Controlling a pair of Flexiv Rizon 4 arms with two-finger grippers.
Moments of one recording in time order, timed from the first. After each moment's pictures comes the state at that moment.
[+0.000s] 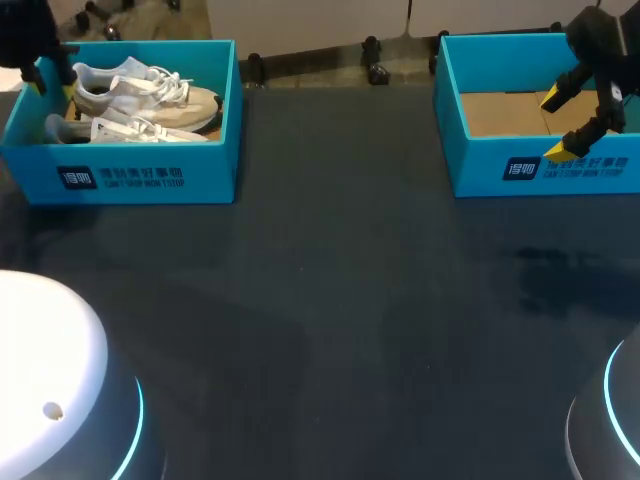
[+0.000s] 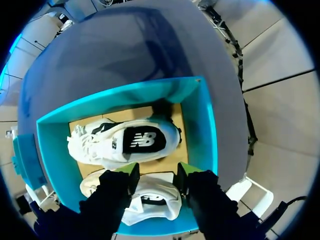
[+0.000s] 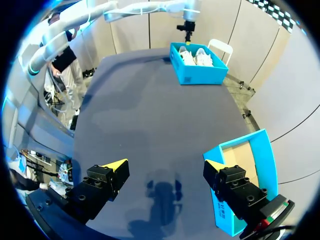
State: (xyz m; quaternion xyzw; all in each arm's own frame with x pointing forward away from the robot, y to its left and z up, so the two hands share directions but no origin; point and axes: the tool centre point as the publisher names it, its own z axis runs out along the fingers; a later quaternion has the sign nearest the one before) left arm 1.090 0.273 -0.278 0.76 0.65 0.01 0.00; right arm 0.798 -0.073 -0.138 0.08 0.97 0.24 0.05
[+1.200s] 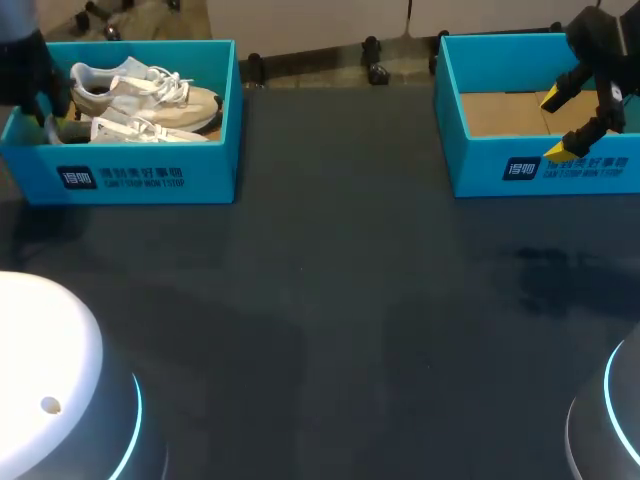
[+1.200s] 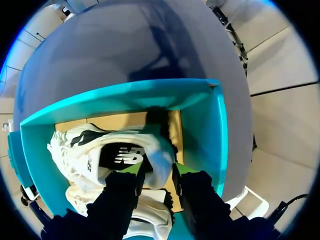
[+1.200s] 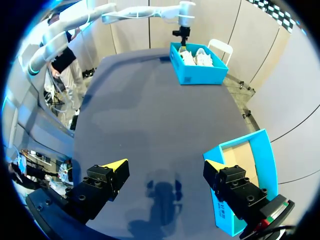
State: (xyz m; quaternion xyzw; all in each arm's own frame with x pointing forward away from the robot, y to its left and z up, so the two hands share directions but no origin) left arm 1.071 0.292 -0.328 0.74 0.67 0.02 0.00; right arm 0.798 -0.073 -0.138 0.08 0.97 0.24 0.05
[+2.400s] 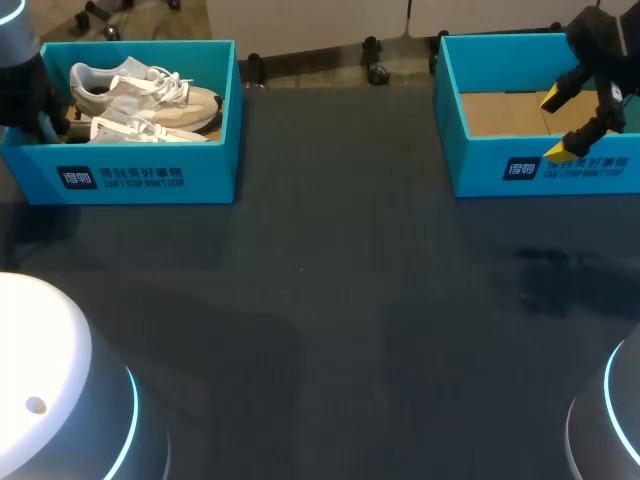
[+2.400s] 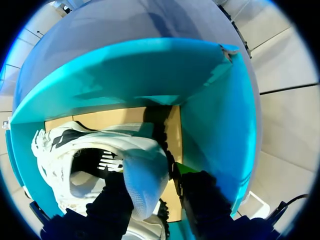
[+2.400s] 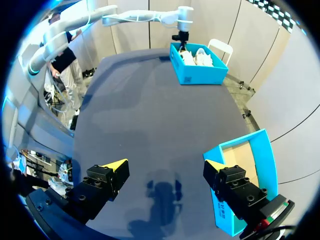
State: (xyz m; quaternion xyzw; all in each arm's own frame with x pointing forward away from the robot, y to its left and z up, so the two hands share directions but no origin) left arm 1.075 0.305 -0.367 0.74 0.68 0.02 0.01; right arm 0.798 -0.073 -0.138 0.08 0.97 0.24 0.05
